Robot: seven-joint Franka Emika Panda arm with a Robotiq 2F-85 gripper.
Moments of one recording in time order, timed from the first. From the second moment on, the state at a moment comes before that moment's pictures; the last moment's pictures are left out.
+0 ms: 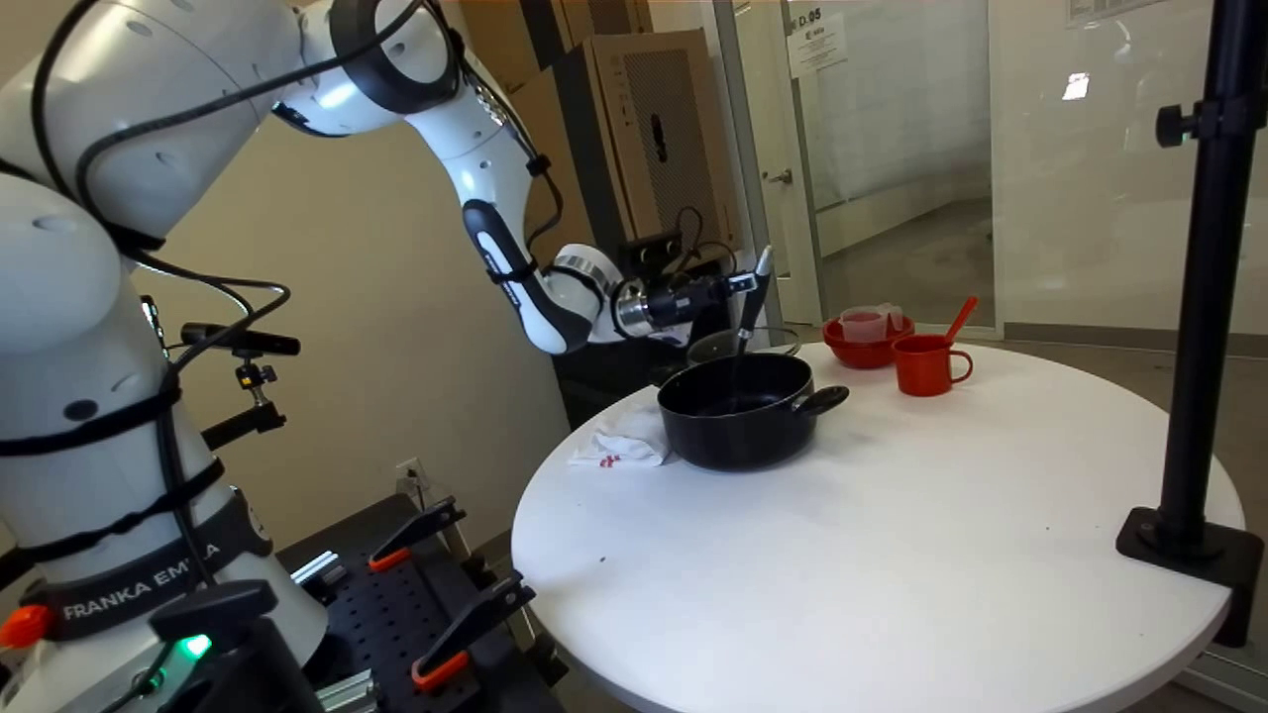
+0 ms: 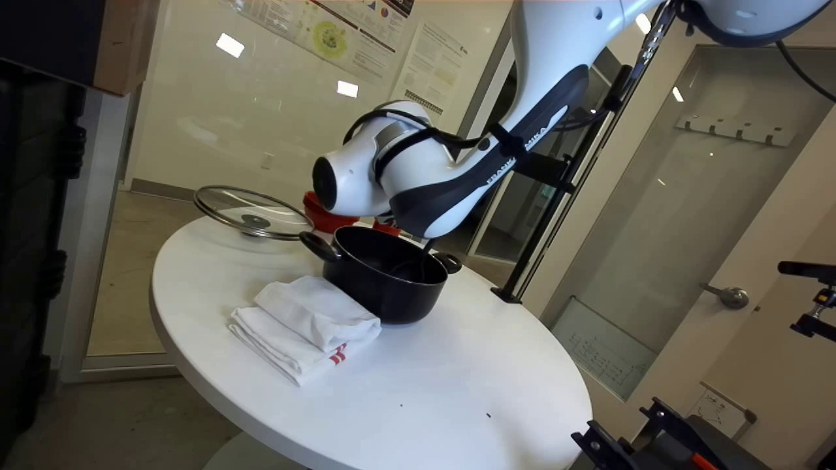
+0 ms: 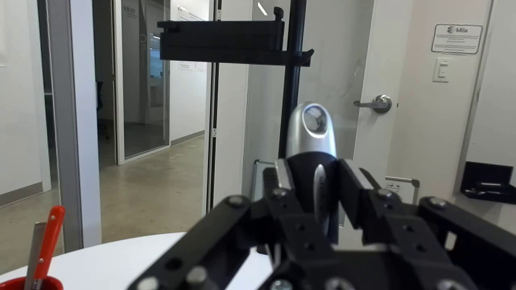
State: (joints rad) arm 0.30 0.90 0.10 -1.69 -1.62 1.33 -0.59
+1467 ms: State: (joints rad) arm 0.29 1.07 0.08 -1.49 -1.62 1.33 -0.51
